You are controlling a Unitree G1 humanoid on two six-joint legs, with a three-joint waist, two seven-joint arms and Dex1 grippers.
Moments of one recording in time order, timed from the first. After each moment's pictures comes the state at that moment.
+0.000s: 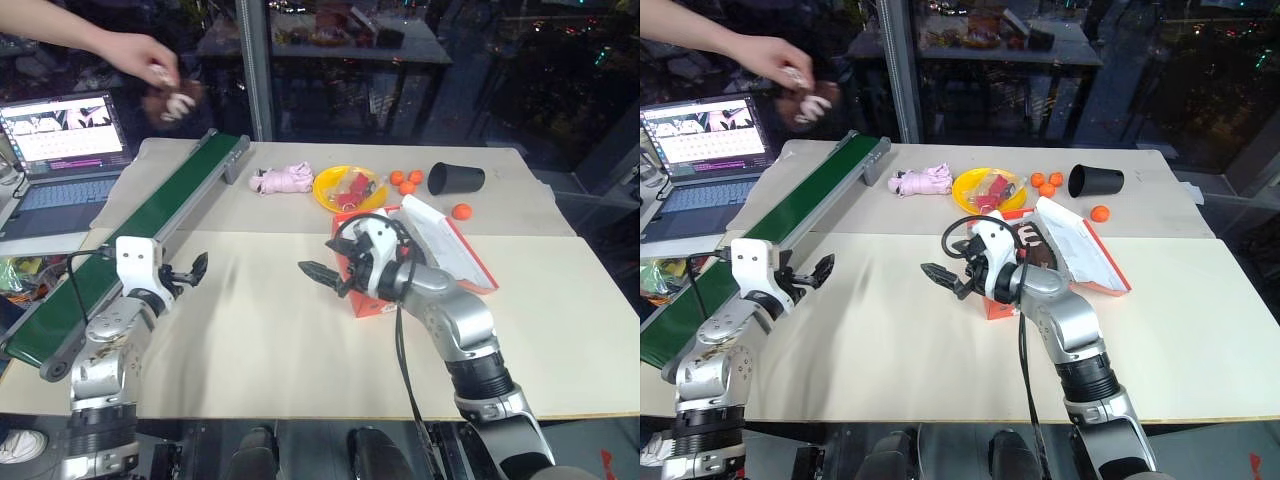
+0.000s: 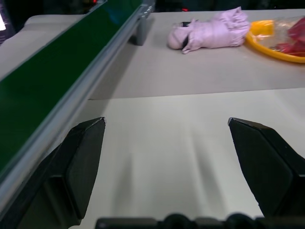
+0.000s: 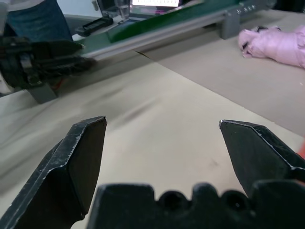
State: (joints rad) left arm -0.25 0.44 0.28 -0.07 -0.31 0.46 -0.31; right arm -0.58 -0.21 0.15 -0.09 0.32 0.65 0.59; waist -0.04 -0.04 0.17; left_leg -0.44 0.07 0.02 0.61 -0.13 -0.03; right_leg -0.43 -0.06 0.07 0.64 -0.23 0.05
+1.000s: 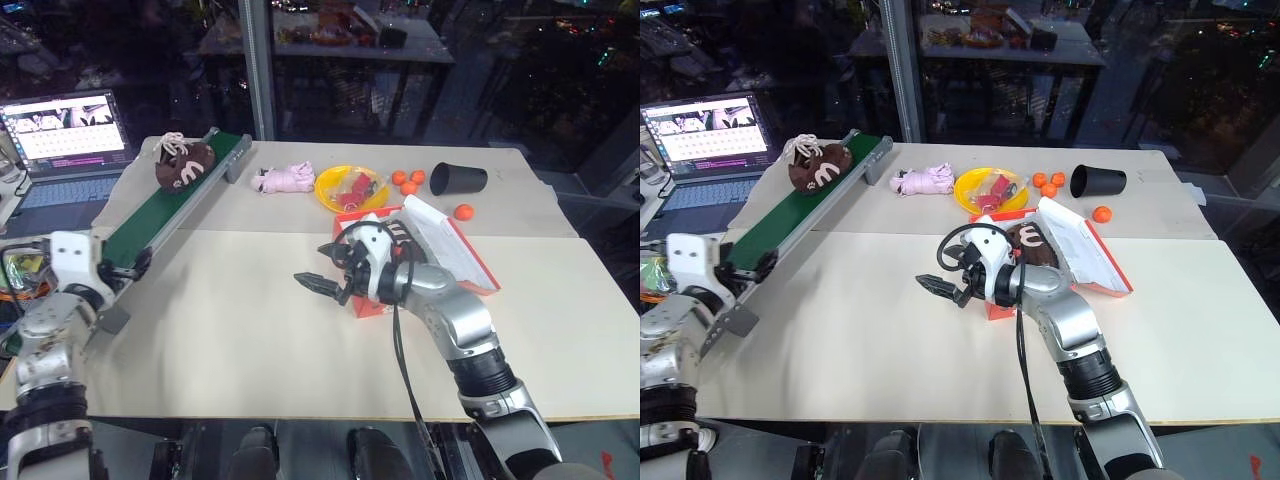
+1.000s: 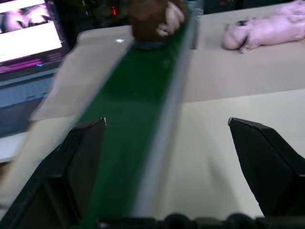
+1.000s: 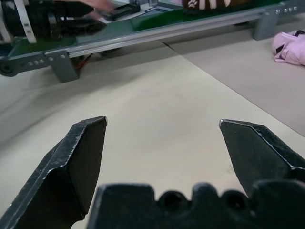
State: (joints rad) left arm -0.37 0.71 0.43 0.51 -0.30 0.08 -0.56; right arm -0.59 -0.27 0.20 -0.07 0.30 0.59 0.75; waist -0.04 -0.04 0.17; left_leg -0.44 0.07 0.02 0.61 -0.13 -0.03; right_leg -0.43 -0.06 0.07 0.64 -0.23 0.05
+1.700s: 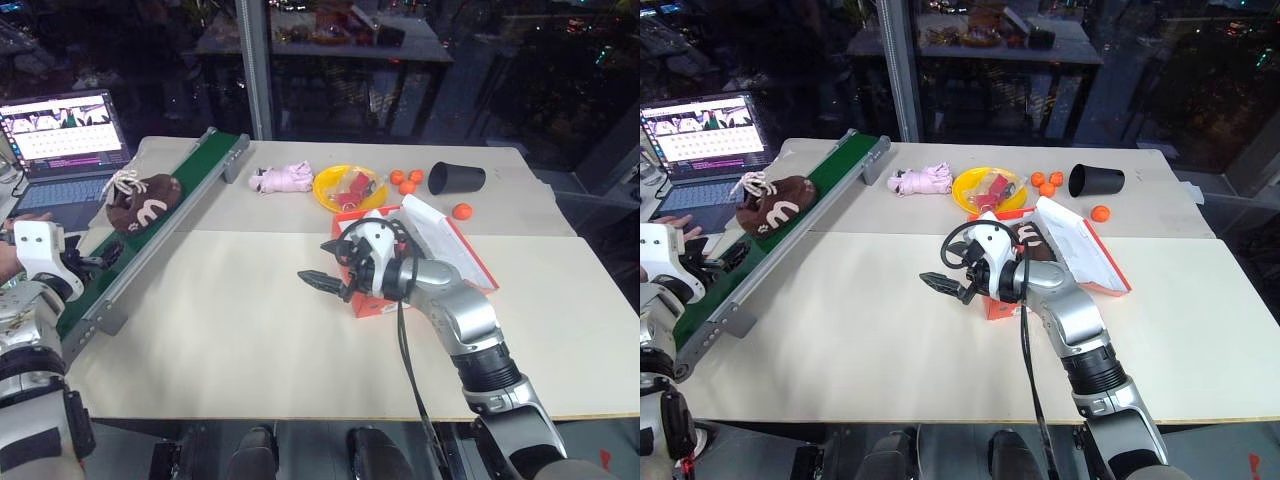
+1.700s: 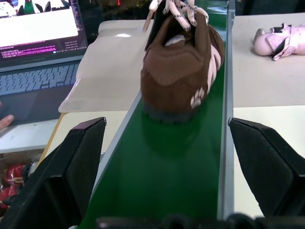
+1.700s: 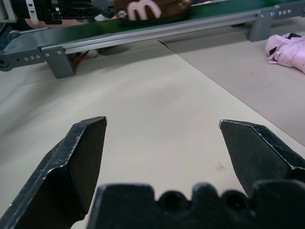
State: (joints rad) left arm -0.64 0.82 0.40 1.05 -0.25 -0.07 -0.68; right arm -0.60 -0.29 0.19 -0.06 0.29 0.59 0.75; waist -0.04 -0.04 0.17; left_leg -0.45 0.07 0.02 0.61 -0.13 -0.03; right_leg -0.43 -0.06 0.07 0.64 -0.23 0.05
